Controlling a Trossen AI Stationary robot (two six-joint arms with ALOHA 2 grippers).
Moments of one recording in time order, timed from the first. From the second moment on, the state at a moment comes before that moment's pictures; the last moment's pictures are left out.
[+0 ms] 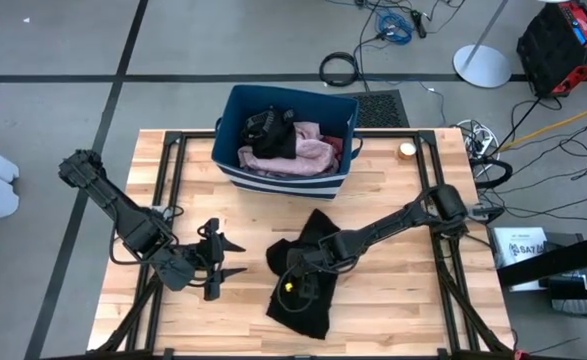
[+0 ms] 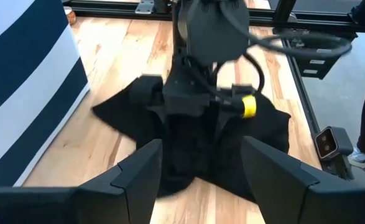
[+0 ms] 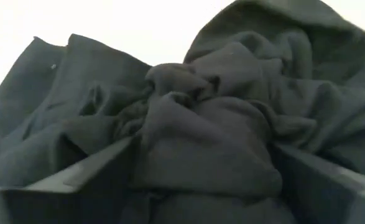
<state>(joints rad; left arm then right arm) -0.72 1.16 1.01 -0.53 -0.64 -0.52 0.30 2.04 1.39 -0.41 0.06 0.40</state>
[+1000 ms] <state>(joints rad) -0.72 1.16 1.01 -0.53 -0.65 -0.52 0.32 1.96 1.40 -0.36 0.24 0.29</state>
